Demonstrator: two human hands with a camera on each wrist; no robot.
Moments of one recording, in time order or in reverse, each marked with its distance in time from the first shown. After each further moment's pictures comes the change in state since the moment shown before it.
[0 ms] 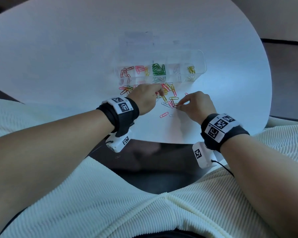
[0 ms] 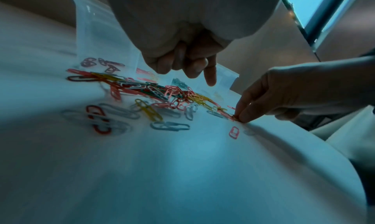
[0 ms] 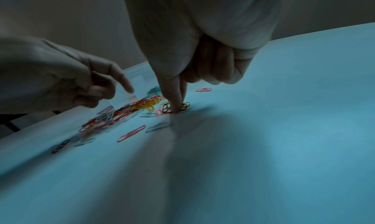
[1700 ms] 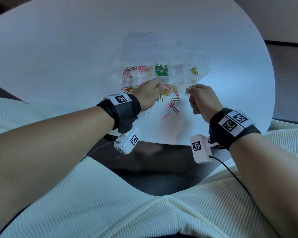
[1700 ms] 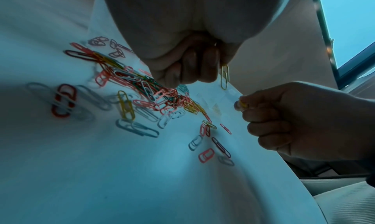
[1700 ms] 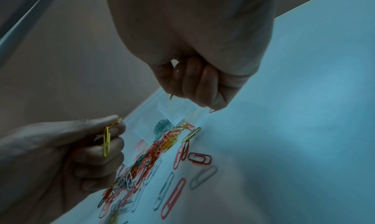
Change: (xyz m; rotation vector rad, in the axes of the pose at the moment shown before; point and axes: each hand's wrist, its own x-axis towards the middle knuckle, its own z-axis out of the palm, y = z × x) left_hand 0.002 0.008 -0.007 -0.429 0.007 -0.138; right_hand 0.000 -0.020 -0.023 0.729 -0.090 0.214
